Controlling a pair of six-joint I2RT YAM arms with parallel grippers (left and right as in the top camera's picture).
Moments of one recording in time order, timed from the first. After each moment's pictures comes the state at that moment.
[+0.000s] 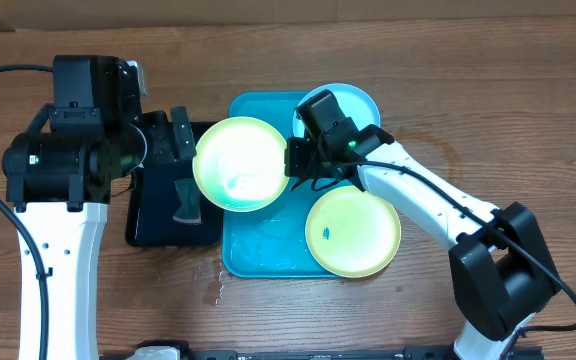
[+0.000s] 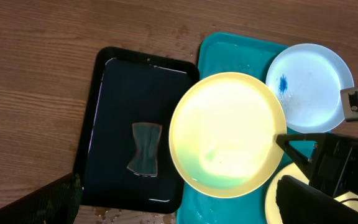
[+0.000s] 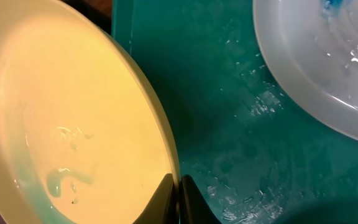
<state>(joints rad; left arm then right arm) -0.02 1.39 1.68 -1.28 0.04 -0.23 0.61 1.88 1.38 -0.52 -0.24 0.65</state>
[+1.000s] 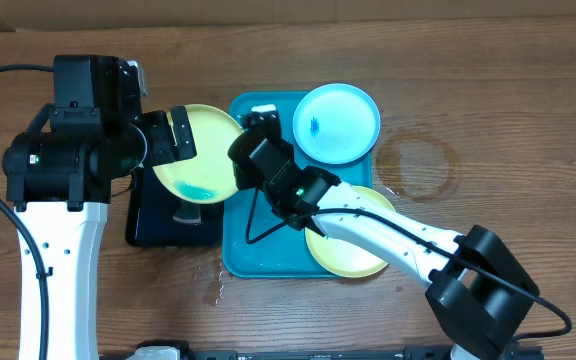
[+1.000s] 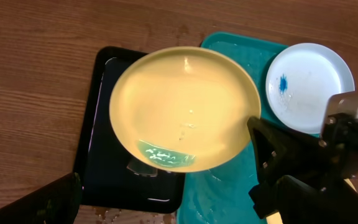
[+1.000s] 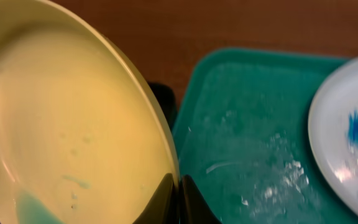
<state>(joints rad) -0.02 1.39 1.68 -1.28 0.04 -0.23 0.89 1.88 1.38 -0.19 0.32 0.53</state>
